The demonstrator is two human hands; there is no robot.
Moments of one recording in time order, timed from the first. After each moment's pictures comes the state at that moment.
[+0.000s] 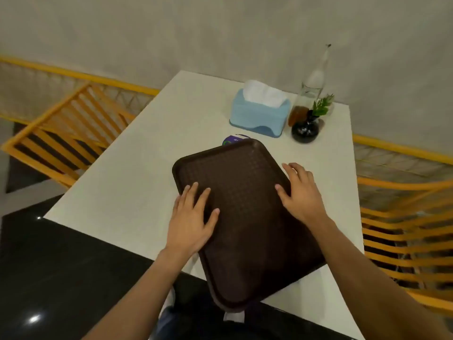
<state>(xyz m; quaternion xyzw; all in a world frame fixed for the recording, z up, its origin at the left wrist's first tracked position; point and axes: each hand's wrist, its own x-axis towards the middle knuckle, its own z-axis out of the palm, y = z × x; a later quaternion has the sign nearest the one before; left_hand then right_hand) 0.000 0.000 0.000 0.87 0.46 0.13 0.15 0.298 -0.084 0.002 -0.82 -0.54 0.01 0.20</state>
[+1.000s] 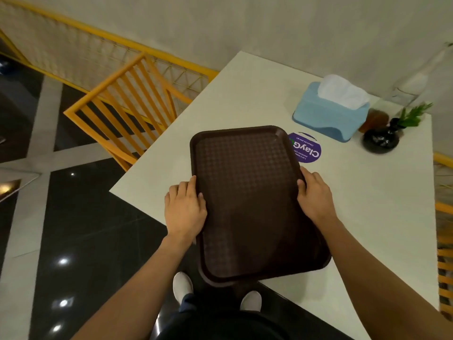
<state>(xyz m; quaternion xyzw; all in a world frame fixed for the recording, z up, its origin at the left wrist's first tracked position) -0.118 0.080 -0.015 0.76 0.63 0.12 0.12 0.203 0.015 -0.017 -0.84 -0.49 0.13 0.19</state>
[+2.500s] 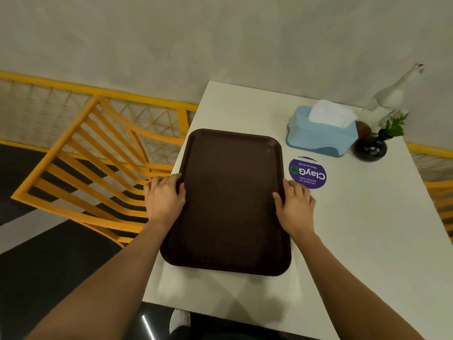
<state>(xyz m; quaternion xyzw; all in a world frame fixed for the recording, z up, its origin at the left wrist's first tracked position) -0.142 0.335 -0.016 0.84 0.52 0.15 0.10 0.109 0.126 -0.019 -0.92 -0.36 0.04 0.14</state>
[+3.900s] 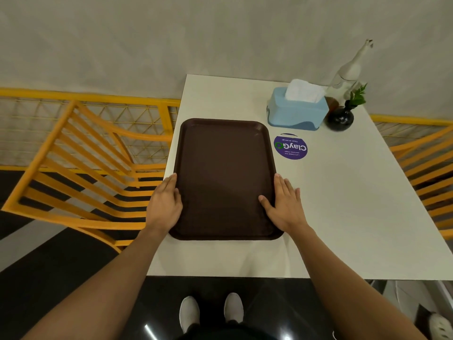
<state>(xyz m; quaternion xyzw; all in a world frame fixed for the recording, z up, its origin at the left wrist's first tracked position) -0.194 0.307 -0.024 0.86 0.42 0.14 0.24 0.044 0.074 -0.033 -0.92 -0.36 0.11 0.13</state>
